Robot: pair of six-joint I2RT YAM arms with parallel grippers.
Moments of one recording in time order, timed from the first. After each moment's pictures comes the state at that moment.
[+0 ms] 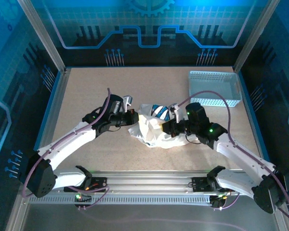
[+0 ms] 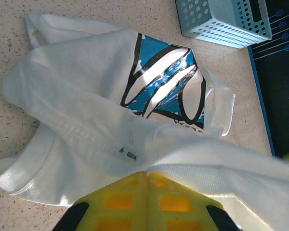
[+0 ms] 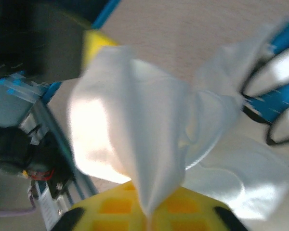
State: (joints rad) left arm -0.54 1.25 0.92 -0.37 0.28 -0.68; right arm 0.54 1.05 0.75 -0.34 -0.46 0.37
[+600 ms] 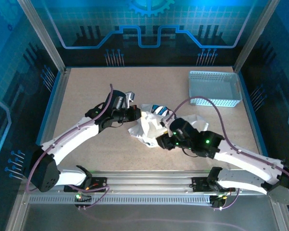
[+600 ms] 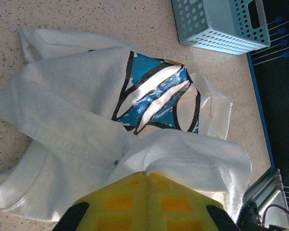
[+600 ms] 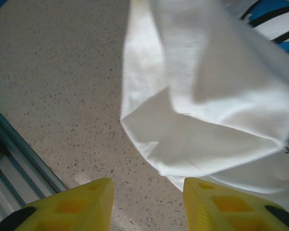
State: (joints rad) left arm -0.54 1.32 1.00 -0.39 0.27 -0.69; right arm 1.01 1.03 0.86 -0.62 0.13 0.39
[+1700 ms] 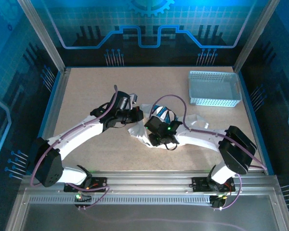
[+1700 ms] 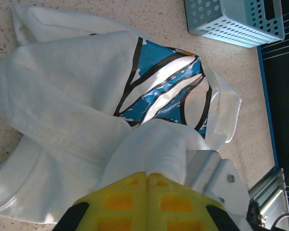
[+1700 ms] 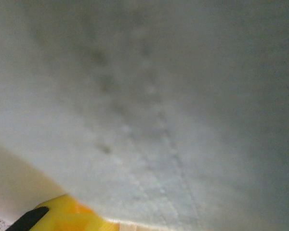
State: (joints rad) left arm -0.57 1.38 1.00 -0.37 0.27 -0.72; right arm 0.94 1.59 0.98 -0.59 0.17 0.52
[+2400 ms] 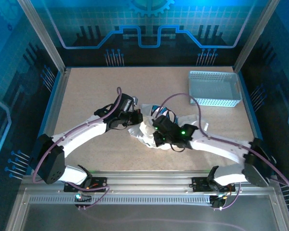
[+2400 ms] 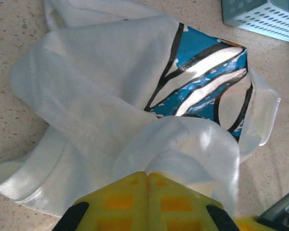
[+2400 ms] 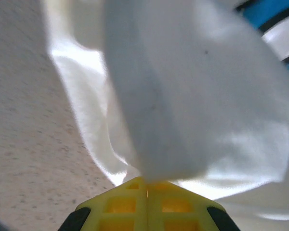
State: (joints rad) left arm -0.60 1.43 1.01 -0.42 0.17 -0.72; right arm 0.95 1.29 0.88 -0.54 0.18 0.49
